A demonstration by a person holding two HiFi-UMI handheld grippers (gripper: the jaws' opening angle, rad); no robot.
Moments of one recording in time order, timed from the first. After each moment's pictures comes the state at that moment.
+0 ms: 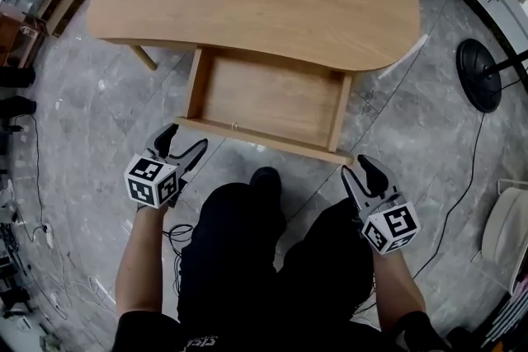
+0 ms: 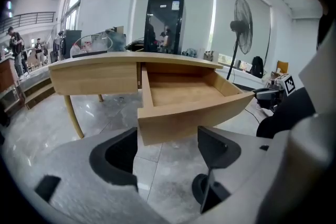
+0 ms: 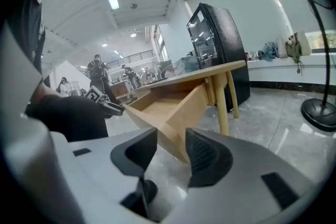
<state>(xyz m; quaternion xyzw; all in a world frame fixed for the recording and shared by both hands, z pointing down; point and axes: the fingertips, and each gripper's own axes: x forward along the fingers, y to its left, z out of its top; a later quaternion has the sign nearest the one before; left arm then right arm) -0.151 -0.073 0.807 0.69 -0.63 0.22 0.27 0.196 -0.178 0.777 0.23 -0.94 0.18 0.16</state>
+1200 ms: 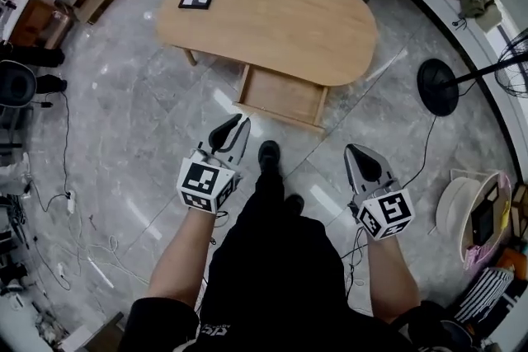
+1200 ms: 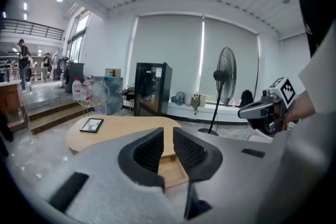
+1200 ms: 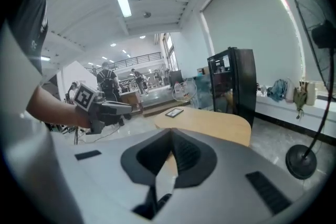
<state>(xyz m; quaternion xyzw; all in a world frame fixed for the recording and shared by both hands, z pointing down) -0.026 -0.053 0.333 0.73 -0.65 0.12 0.17 0.191 -0.114 0.327 0.21 -0.95 0.15 0.17</state>
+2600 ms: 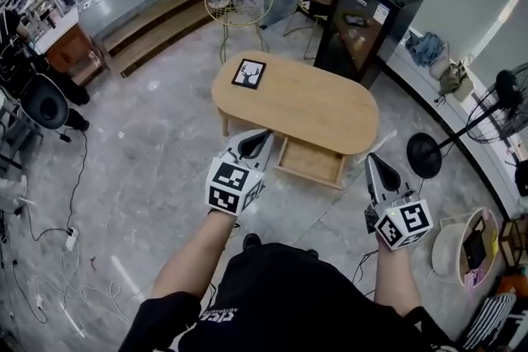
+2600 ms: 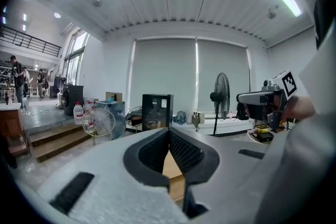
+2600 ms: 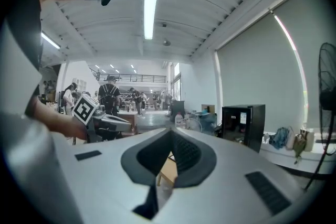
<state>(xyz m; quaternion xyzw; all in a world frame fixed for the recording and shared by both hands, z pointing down) -0.156 0.044 0.091 0.75 -0.65 0.08 0.08 0.056 -0.007 0.035 0.25 -0.97 0.02 0.04</state>
